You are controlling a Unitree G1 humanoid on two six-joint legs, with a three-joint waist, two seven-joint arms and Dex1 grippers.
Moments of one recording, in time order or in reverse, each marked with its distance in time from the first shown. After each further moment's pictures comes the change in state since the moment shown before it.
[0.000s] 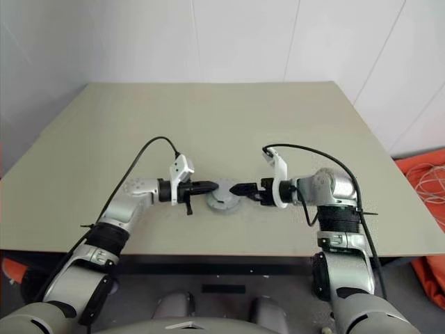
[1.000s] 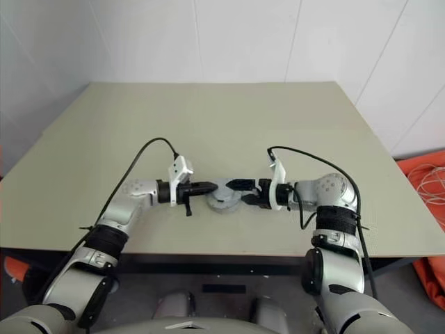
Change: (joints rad) left arm 0.019 0.005 0.007 -0.022 -0.001 0.006 0.005; right arm -0.004 0.111 -0.237 0.127 0.265 0.046 -0.270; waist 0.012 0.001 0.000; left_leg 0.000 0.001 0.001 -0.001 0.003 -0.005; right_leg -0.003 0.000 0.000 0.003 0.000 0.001
